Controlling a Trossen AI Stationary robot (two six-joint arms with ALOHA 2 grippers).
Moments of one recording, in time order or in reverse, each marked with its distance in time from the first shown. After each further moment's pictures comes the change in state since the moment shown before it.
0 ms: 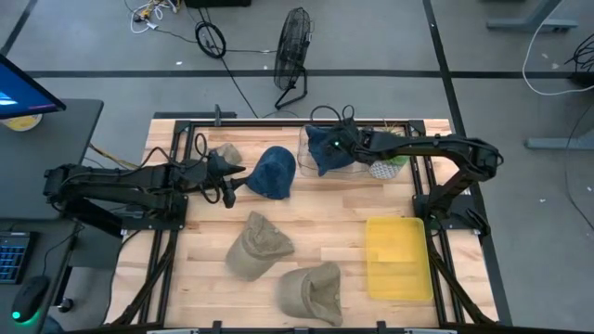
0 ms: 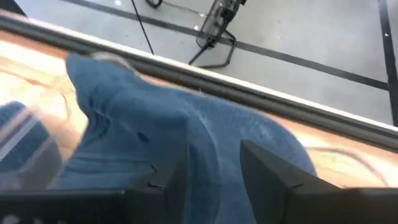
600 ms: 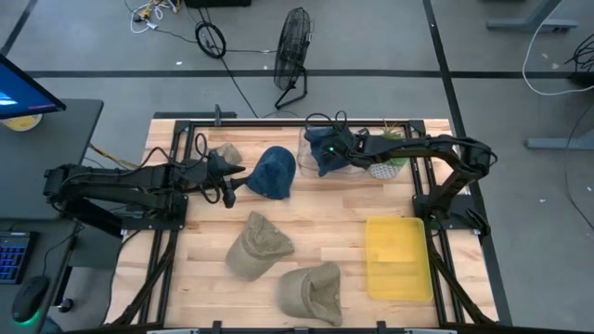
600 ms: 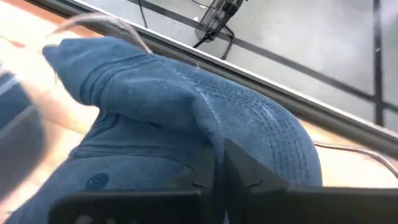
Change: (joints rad) left arm 0.000 0.000 0.000 -0.004 0.000 0.006; right arm 0.032 0.054 0.001 0.010 0.003 -0.048
